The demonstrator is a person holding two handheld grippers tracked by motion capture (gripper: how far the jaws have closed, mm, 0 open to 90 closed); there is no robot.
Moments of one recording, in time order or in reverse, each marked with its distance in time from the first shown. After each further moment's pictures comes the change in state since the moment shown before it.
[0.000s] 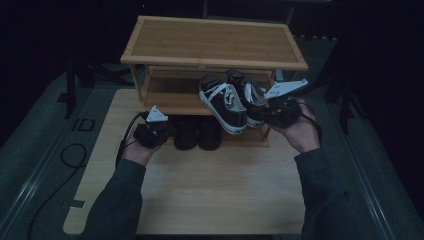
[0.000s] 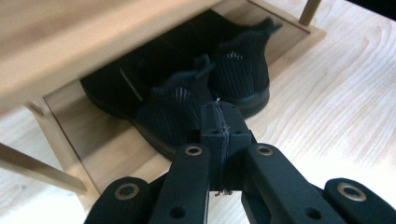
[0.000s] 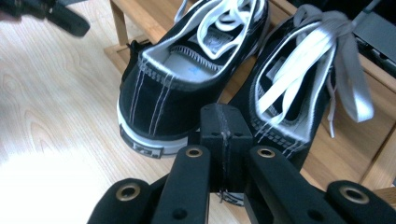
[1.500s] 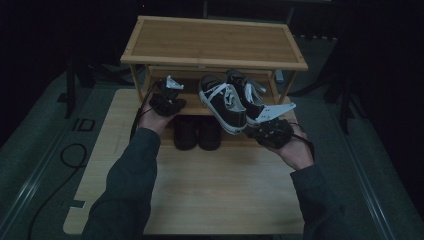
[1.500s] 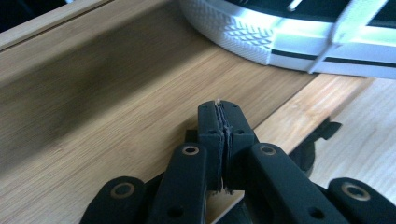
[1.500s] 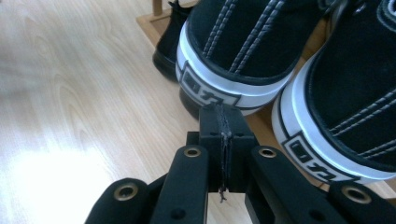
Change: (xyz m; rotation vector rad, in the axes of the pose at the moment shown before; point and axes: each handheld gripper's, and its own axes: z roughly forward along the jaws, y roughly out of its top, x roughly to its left) left arm 0.024 0.077 0.036 0.017 0.093 0.014; right arm 0.030 -0.036 0.020 0.036 0.093 -0.059
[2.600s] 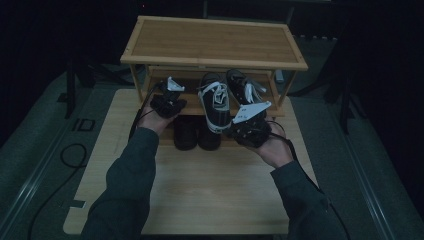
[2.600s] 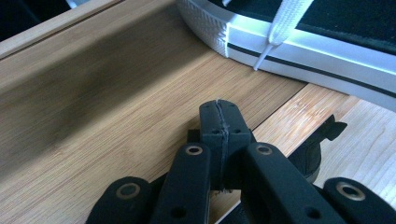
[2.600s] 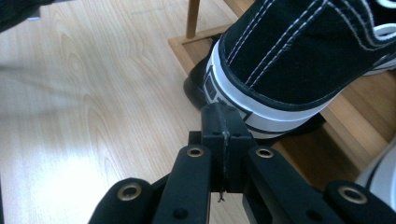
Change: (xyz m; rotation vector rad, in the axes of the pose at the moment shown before) left arm -0.004 -0.003 0.001 -0.023 0.017 0.022; right arm 0.025 0.034 0.031 -0.031 0.085 -0.067
